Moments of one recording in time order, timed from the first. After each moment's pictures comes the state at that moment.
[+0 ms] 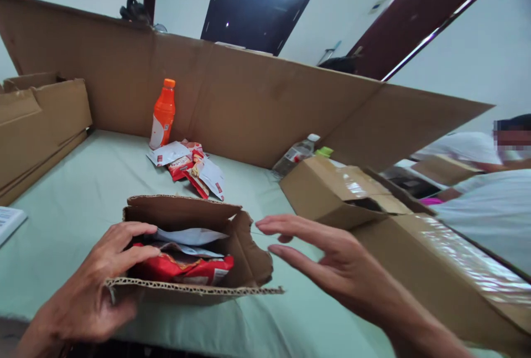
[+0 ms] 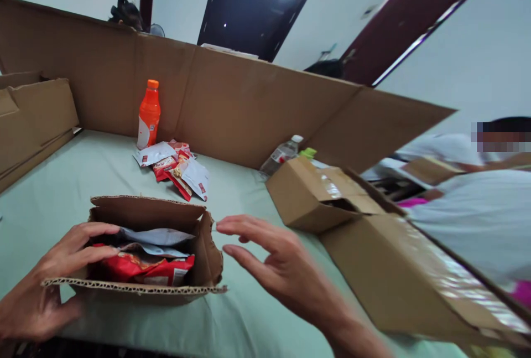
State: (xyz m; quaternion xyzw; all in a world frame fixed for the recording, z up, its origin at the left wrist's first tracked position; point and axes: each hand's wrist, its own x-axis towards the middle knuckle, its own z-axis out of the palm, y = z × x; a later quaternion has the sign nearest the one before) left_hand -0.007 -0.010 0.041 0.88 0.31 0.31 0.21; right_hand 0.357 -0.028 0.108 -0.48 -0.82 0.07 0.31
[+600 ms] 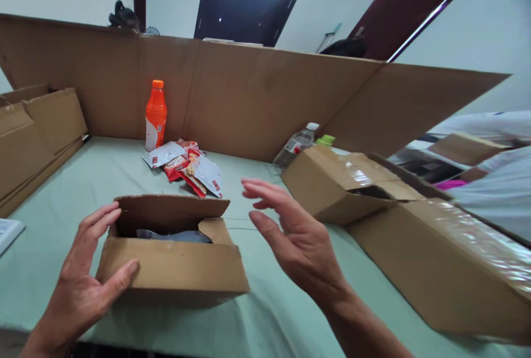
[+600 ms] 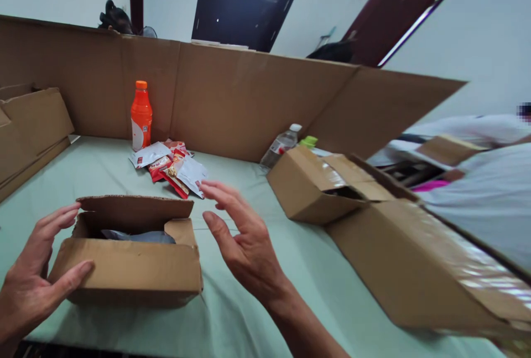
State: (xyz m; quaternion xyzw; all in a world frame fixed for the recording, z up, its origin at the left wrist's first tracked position) left_hand 0.013 -0.011 0.042 0.77 0.45 0.44 0.08; right_hand 0.333 -0.007 0.076 -0.47 -0.73 0.06 0.49
